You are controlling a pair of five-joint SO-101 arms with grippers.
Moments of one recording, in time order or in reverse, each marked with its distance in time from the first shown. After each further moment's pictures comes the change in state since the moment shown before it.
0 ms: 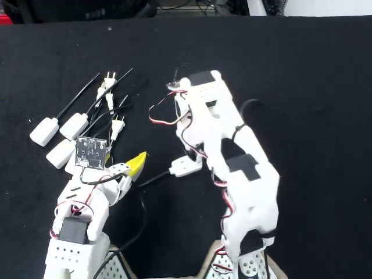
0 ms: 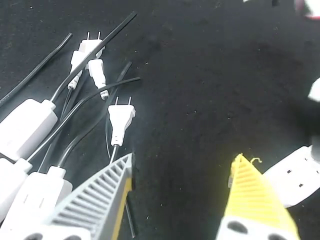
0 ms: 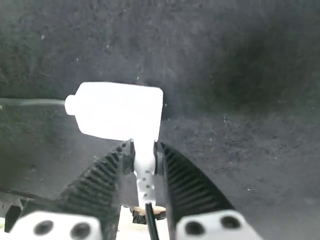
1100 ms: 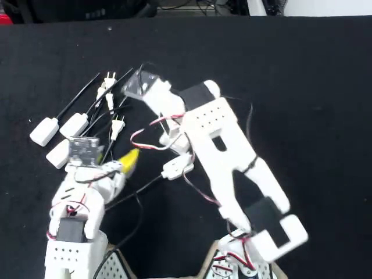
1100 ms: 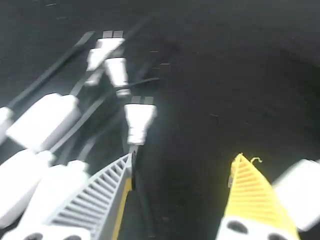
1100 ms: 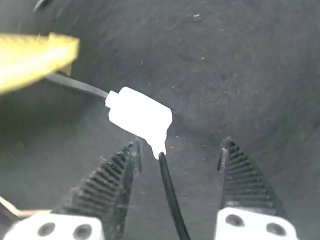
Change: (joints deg) left arm -6.2 0.0 -0.1 0.0 0.2; right arm -10.0 -32.8 14.9 -10.2 27.0
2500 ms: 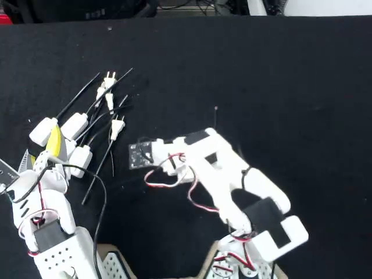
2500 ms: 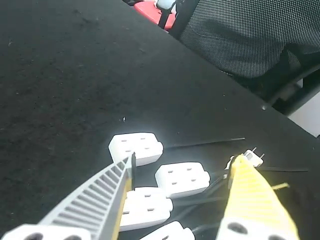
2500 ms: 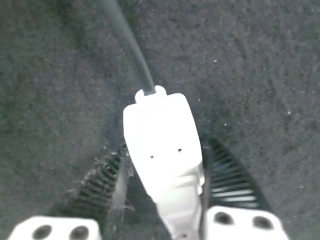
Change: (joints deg) left arm -31.3 0.0 -2.8 -7.0 20.3; right arm 0.3 1.7 37.7 -38.2 33.1
